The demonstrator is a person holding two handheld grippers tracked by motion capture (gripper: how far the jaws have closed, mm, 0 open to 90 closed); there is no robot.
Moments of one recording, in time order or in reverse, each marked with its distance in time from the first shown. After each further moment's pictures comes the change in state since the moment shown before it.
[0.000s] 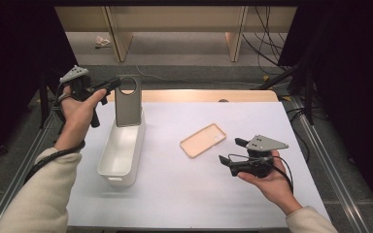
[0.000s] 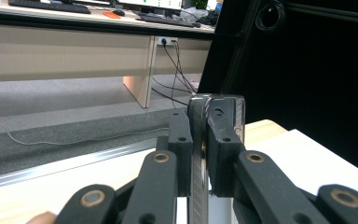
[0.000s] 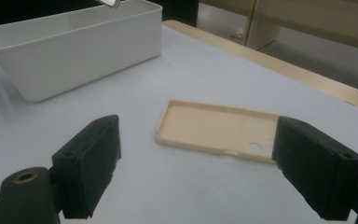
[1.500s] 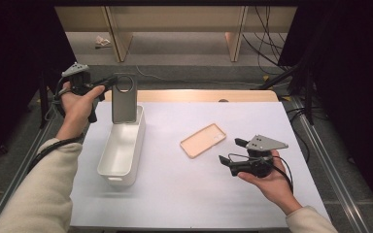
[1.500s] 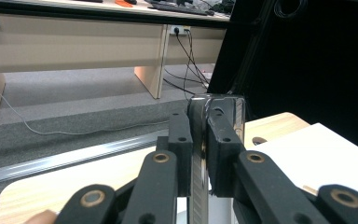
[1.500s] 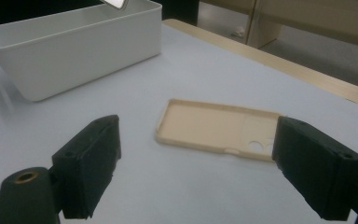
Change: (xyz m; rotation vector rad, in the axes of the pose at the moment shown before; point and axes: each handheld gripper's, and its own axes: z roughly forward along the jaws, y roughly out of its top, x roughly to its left) left arm 0.024 0.001 0.016 0.048 0.040 0.006; right arm -0.001 -0.001 0.001 0.004 0.001 0.006
